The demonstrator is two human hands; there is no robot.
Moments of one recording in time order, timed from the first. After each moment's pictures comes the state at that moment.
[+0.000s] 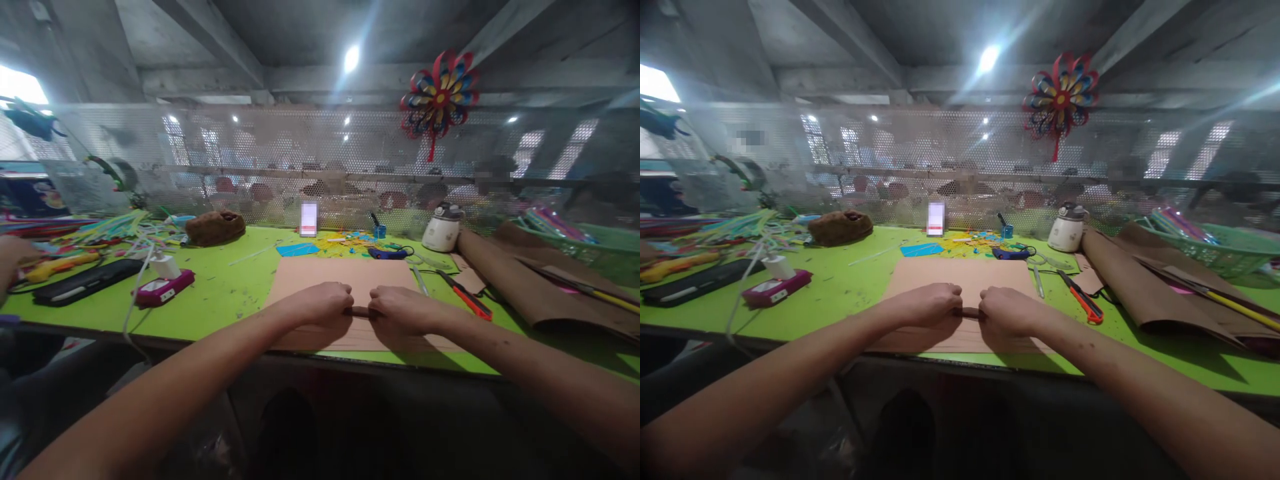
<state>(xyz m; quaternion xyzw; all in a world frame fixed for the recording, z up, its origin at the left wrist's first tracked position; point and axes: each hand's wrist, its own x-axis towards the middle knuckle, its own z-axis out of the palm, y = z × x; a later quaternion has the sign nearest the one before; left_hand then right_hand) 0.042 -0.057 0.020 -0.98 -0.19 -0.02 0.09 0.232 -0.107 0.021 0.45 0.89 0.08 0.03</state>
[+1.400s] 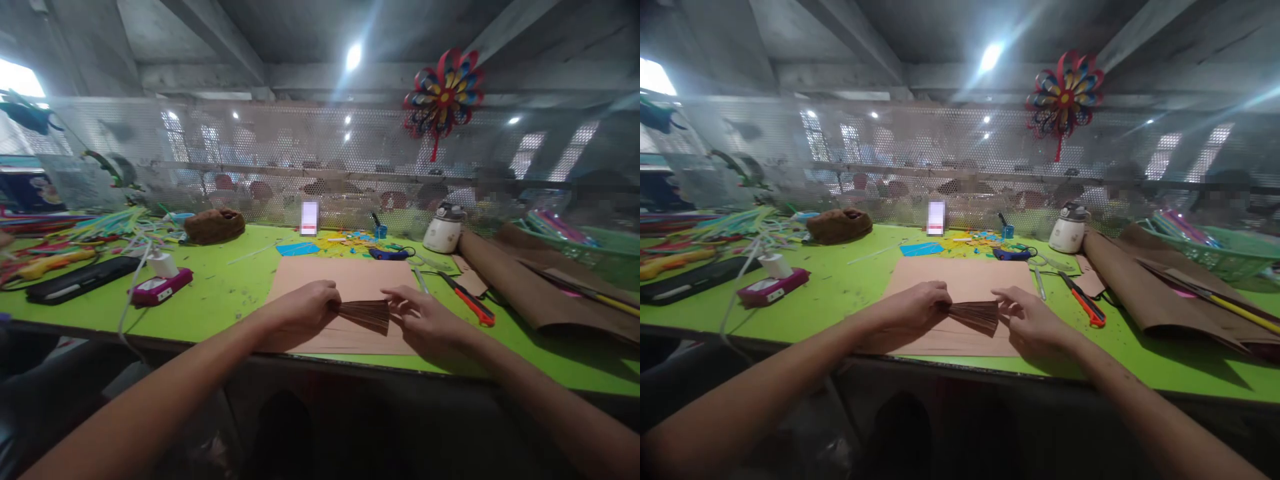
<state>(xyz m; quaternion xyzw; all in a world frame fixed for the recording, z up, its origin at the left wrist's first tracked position) 0.009 -0.054 0.009 -0.95 -0.24 -0.17 -0.06 0.278 -0.119 -0.013 0.49 0.80 -0.17 -0.30</state>
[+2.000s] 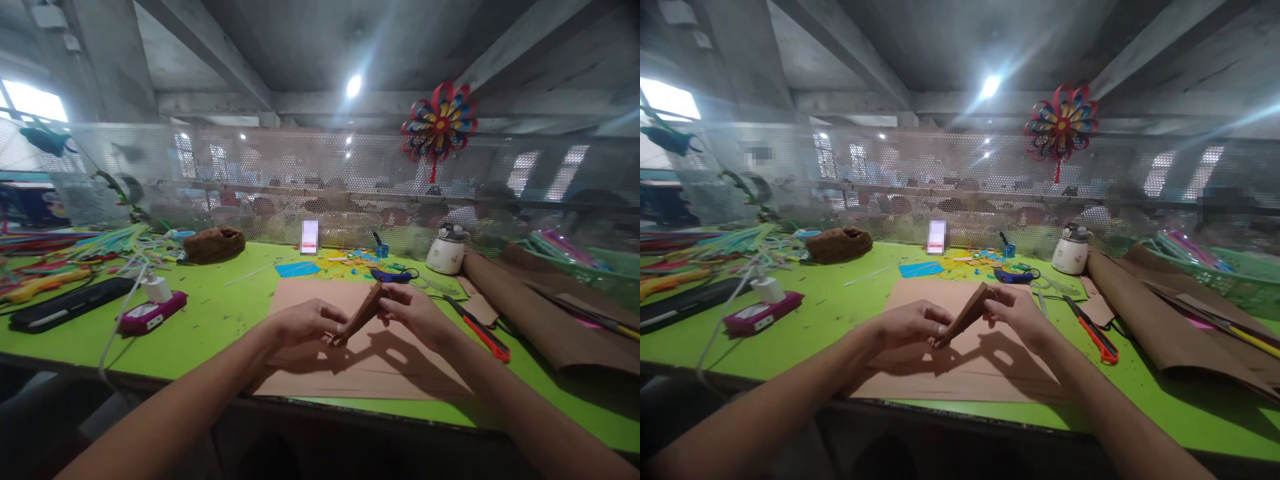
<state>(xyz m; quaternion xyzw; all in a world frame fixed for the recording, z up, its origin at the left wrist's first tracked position) 0.009 -0.041 0.023 -0.70 -0.23 -0.15 -0.66 0.244 -0.082 0.026 0.36 0.63 -0.47 -0.50</state>
